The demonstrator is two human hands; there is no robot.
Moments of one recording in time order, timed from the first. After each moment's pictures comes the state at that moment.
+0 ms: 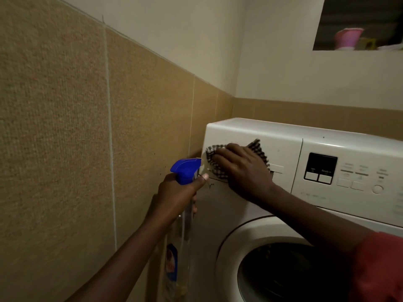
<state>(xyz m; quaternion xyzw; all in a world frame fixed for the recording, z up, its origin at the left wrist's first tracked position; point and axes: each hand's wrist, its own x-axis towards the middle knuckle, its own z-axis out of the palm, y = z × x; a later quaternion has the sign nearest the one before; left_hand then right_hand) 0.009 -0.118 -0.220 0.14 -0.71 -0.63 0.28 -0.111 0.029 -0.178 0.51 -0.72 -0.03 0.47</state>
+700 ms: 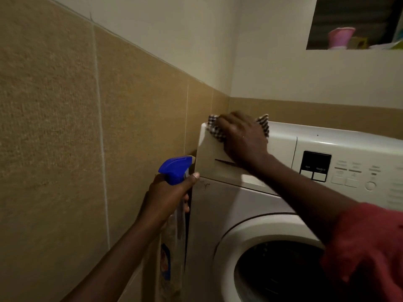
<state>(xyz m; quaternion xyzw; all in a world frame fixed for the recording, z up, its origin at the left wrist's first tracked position) 0.015 -0.128 -0.221 0.12 -0.70 -0.63 0.31 -0.120 0.007 -0.120 0.42 -0.74 0.05 0.53</state>
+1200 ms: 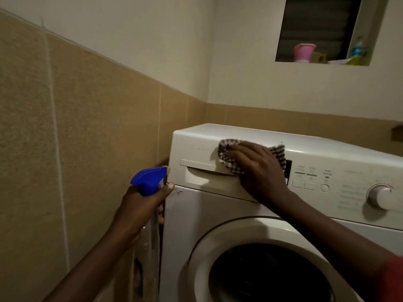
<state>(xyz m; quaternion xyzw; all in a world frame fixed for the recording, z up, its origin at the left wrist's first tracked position) 0.016 -0.115 -0.218 0.11 -0.70 -0.65 0.29 -0.117 0.117 -0.158 0.42 -0.75 0.04 0.52</state>
